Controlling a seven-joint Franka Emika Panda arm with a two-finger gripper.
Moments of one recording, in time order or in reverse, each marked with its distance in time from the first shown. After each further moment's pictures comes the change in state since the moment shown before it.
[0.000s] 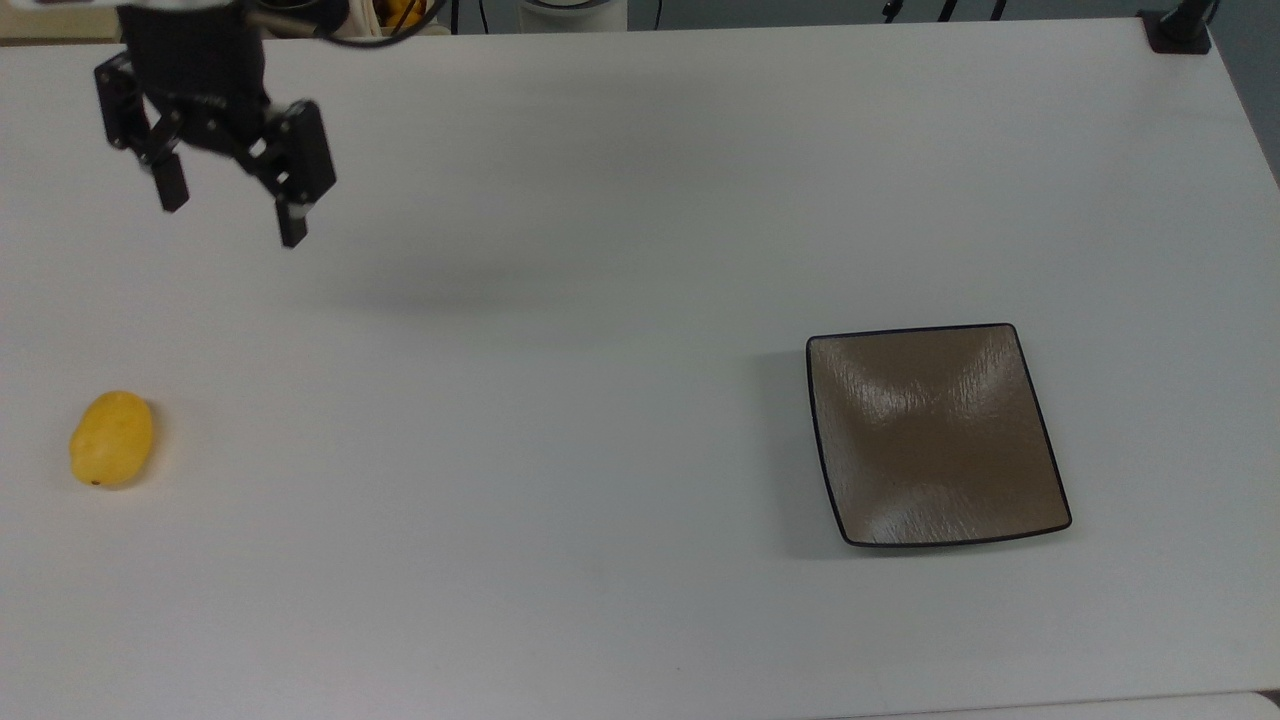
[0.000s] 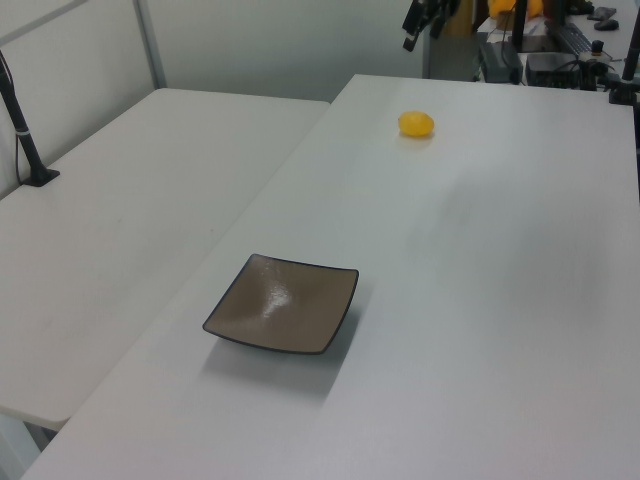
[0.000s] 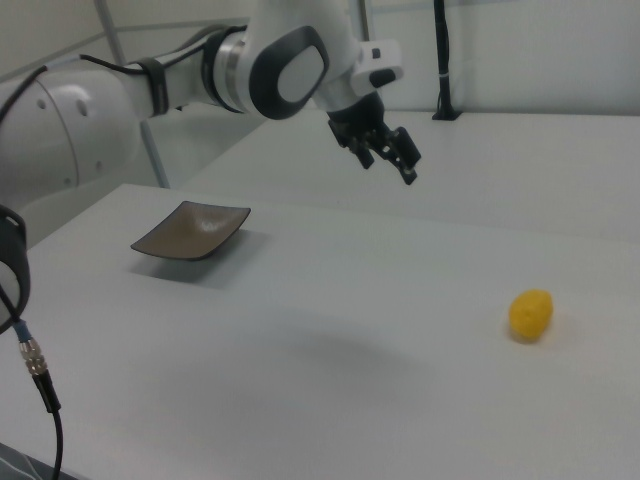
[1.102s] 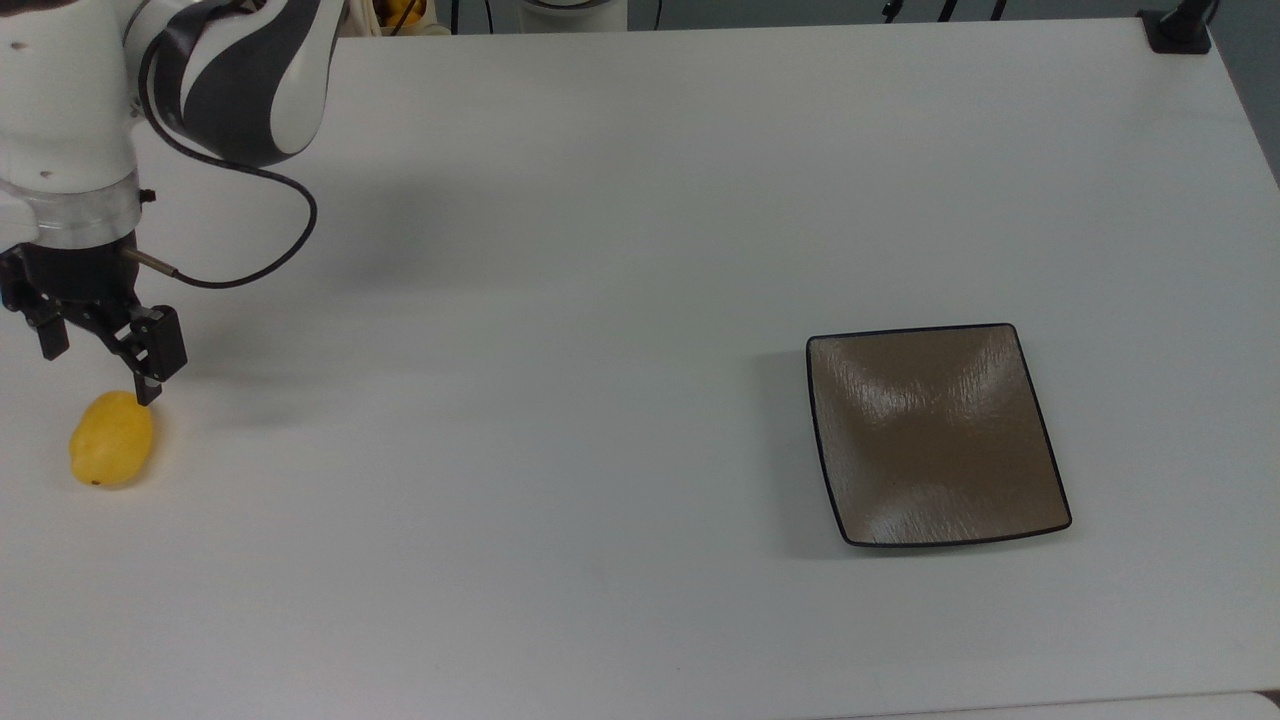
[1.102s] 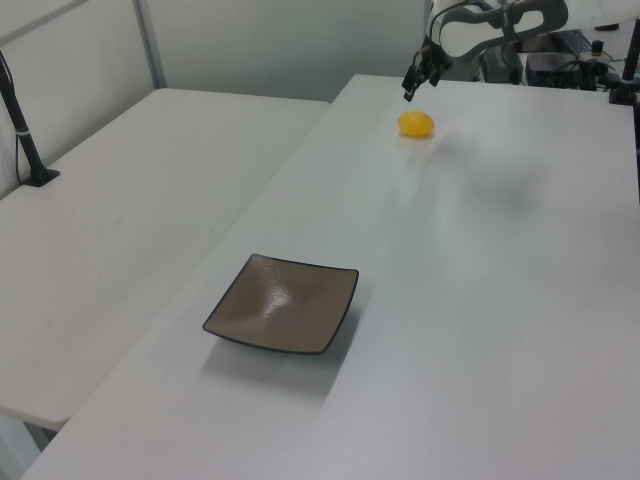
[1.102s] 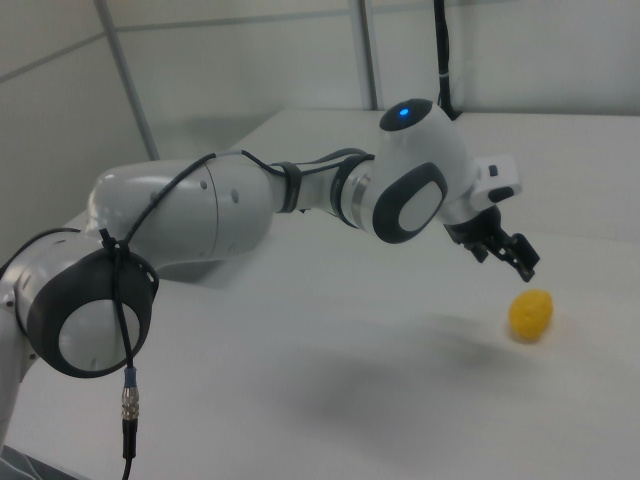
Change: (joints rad) arm -0.193 0.357 0.001 0.086 -0.001 0.329 -0.088
